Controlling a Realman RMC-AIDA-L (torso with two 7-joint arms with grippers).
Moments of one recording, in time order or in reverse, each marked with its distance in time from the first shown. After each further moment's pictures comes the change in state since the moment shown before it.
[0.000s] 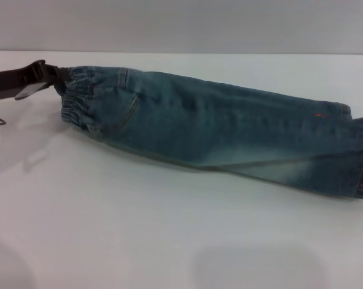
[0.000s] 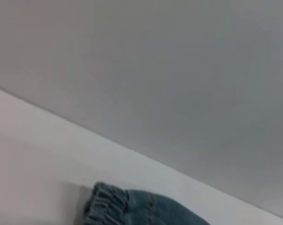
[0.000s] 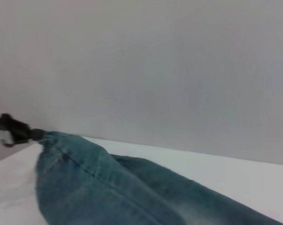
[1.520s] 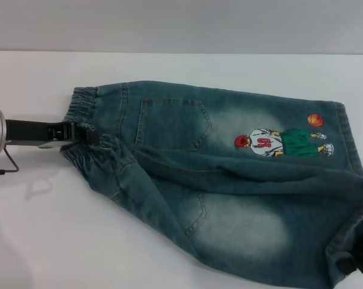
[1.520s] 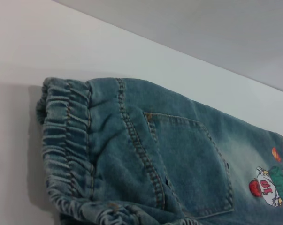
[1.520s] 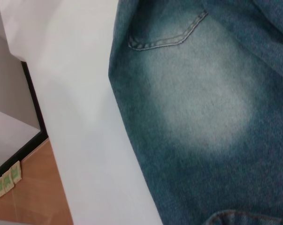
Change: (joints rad) left arm 0.003 0.003 0.126 -0.004 0.153 0.185 0.008; right arm 0.194 0.068 -0.422 -0.162 -0.570 -0.197 0.359
